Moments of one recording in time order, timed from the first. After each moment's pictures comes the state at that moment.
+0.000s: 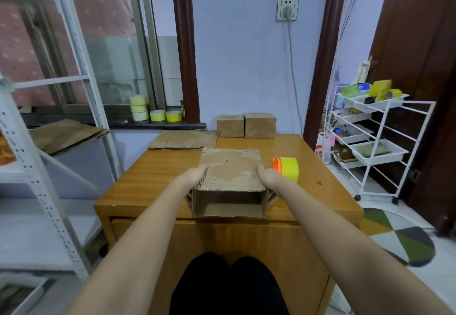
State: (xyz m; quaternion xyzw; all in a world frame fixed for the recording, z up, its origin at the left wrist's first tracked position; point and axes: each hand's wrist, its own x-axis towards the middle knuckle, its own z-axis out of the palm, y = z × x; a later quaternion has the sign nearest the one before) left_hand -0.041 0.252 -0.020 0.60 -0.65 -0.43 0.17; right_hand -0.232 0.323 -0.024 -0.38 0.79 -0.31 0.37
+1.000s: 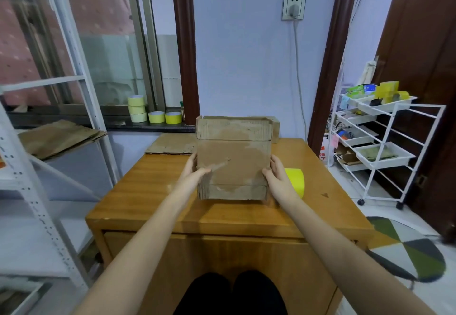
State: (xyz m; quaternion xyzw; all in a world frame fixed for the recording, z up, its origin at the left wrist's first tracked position) left_hand -0.044 0.233 -0.021 0.42 -0.60 -0.53 0.42; right_hand -0.251 0.313 -0.033 -0.49 0.57 -0.59 0.31
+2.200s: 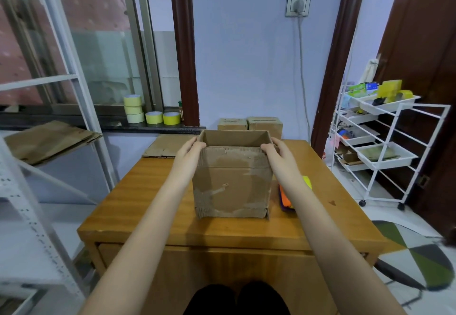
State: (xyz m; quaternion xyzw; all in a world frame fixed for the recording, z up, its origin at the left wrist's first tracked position) left_hand -0.050 0.234 0.043 0.45 -0.59 -0.48 0.47; right_hand -0.235 0.300 0.030 -0.45 0.59 -0.61 0.28
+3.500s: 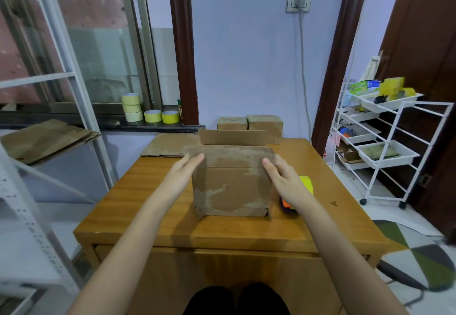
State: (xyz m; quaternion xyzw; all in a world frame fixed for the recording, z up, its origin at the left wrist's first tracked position) left_hand -0.029 0.215 0.007 0.46 -0.66 -0.46 0.37; right_hand -0.251 0.311 0.003 -0.62 0.54 -0.53 0.21
